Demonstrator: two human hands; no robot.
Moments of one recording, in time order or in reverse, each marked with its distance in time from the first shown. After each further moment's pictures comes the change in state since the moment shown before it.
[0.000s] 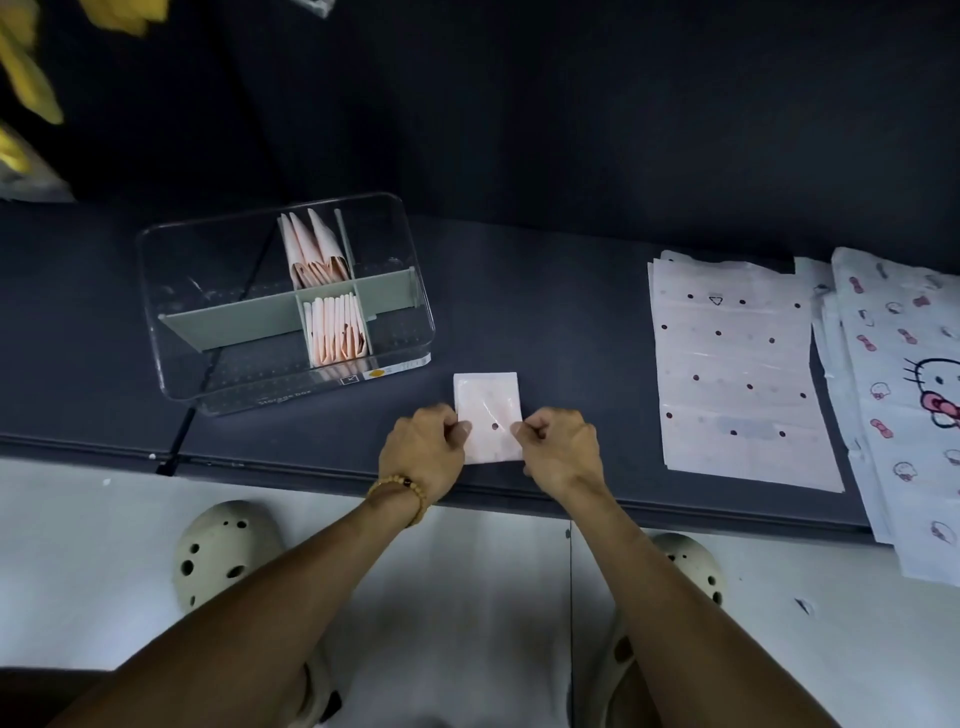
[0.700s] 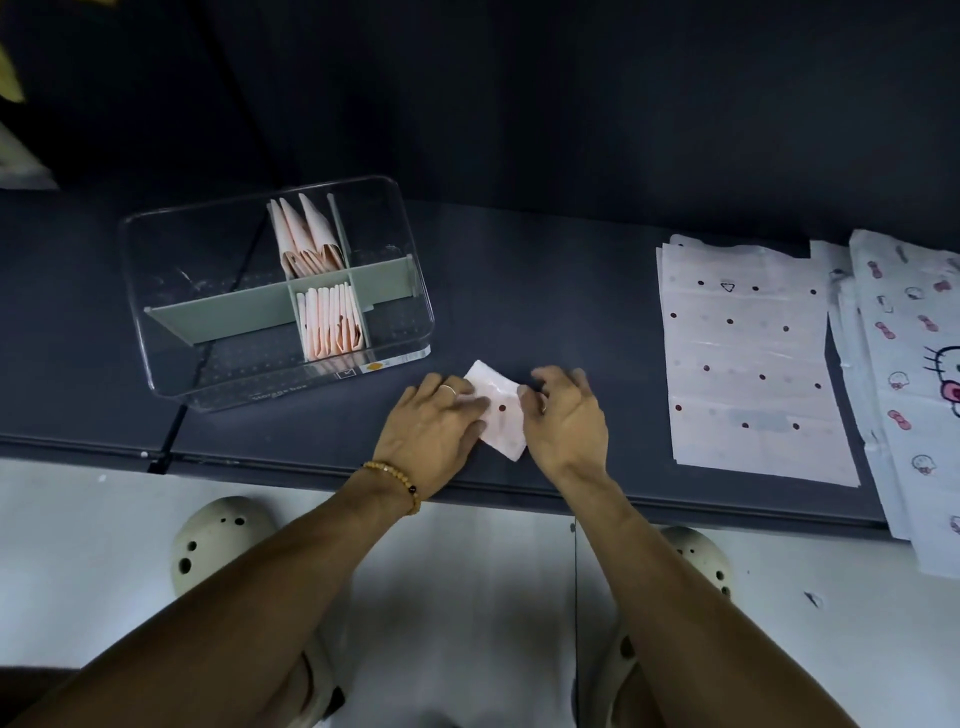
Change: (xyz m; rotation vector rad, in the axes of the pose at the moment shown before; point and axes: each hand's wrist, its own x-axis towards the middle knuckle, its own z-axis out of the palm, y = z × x) left_hand 0.020 -0.014 0.002 0.484 0.013 0.535; right_hand 0.012 -0.009 0.004 -0.196 0.255 -0.178
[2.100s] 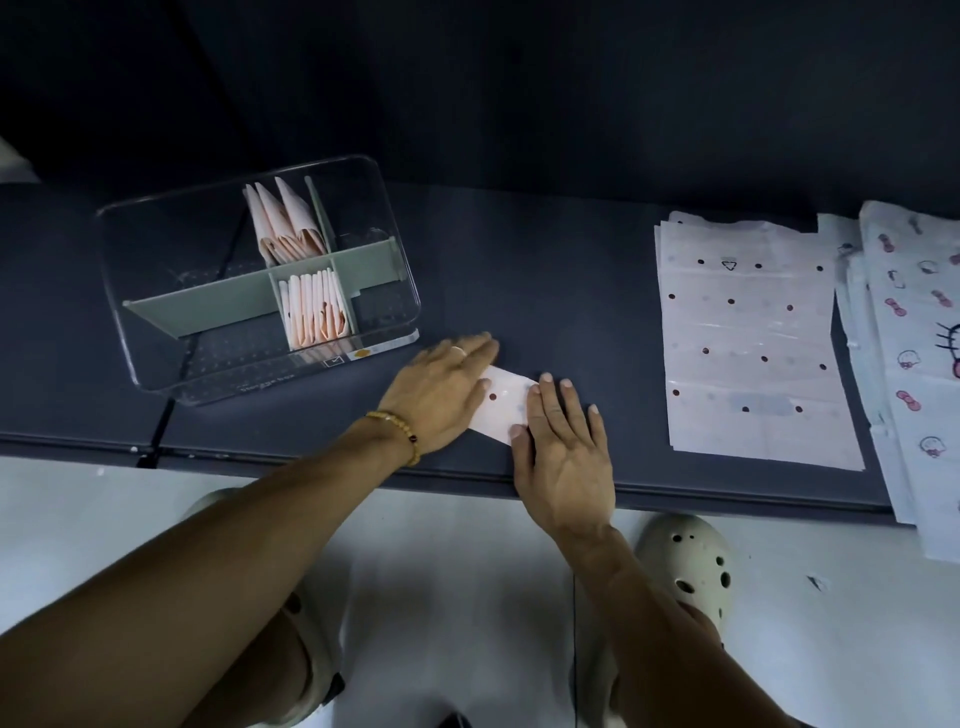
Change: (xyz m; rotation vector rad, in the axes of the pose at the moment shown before) left_hand 0.035 0.001 -0.003 -0.056 0.040 0.081; right_hand -0.044 0.045 0.023 -0.267 0.016 -0.260
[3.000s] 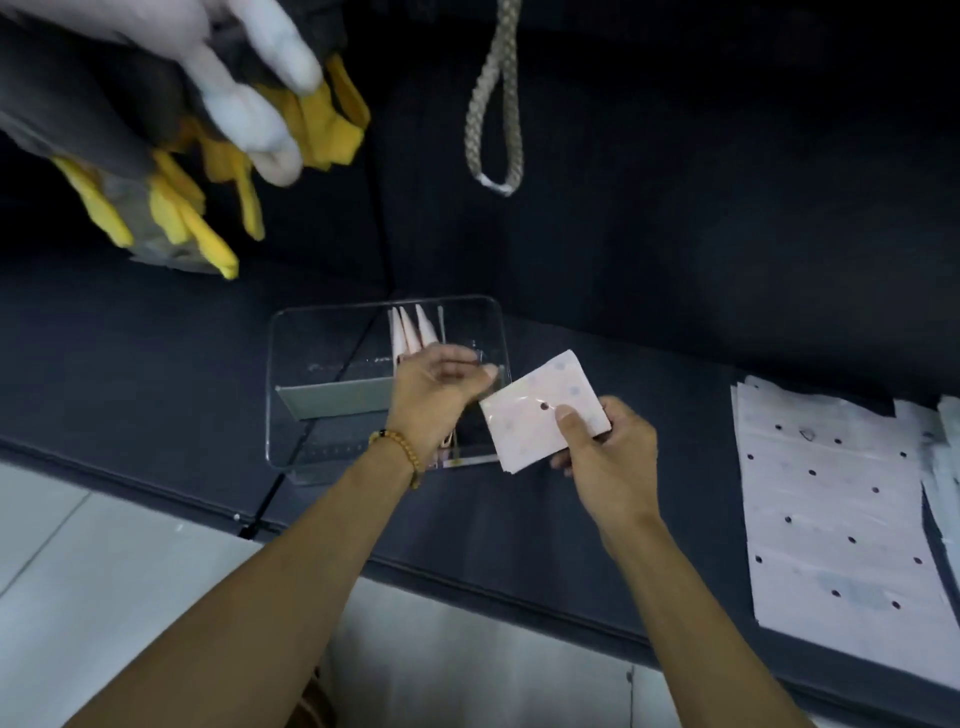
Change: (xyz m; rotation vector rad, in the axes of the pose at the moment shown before) left_hand 0.012 -0.059 -0.113 -1.258 0.583 -0.640; right_hand 0.103 -0.099 -0.096 1.032 0.030 0.228
